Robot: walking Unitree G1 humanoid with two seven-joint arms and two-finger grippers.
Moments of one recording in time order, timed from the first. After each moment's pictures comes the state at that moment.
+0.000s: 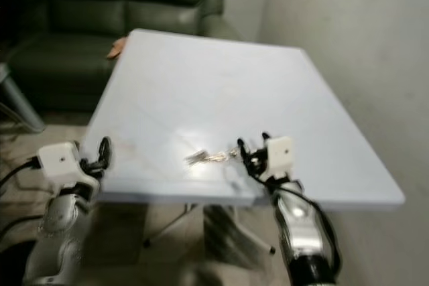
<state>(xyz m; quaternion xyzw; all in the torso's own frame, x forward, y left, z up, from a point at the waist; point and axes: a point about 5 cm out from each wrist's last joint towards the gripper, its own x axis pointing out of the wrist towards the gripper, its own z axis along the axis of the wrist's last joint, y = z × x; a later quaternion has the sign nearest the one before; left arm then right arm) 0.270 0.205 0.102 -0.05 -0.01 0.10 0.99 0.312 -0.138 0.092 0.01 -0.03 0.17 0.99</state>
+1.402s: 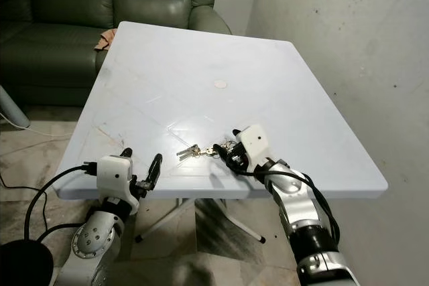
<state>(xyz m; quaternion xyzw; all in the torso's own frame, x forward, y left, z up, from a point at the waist) 0.246 0.112 0.101 0.00 -0.01 -0.09 1.00 0.338 -0.141 0.099 -0.12 0.05 0.32 0.94</state>
